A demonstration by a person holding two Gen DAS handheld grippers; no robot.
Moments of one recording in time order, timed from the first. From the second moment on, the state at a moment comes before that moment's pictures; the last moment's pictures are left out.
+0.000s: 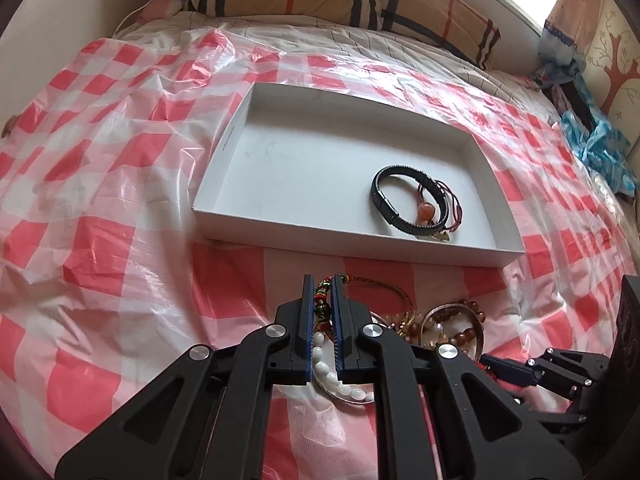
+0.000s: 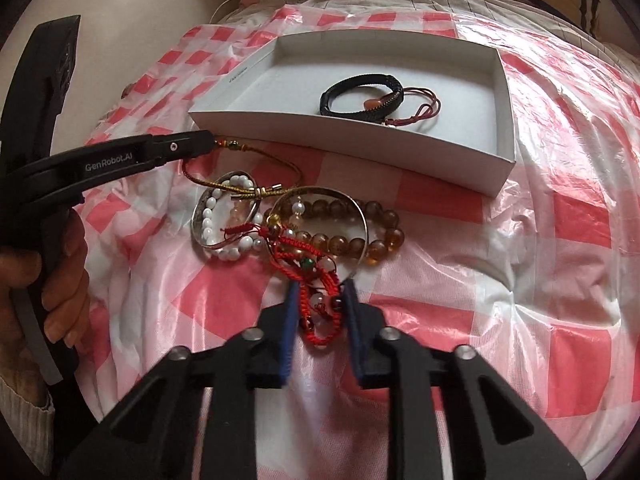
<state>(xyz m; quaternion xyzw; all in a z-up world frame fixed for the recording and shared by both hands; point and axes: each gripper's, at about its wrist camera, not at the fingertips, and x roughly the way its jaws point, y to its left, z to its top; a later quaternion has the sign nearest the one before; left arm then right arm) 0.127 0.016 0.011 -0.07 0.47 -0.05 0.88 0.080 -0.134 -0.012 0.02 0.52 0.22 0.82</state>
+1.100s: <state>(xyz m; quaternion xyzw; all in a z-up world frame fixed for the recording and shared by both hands) 0.137 0.030 -0.012 -0.07 0.49 -0.02 0.87 0.087 -0.204 0.027 0.26 0.43 0.27 0.82</state>
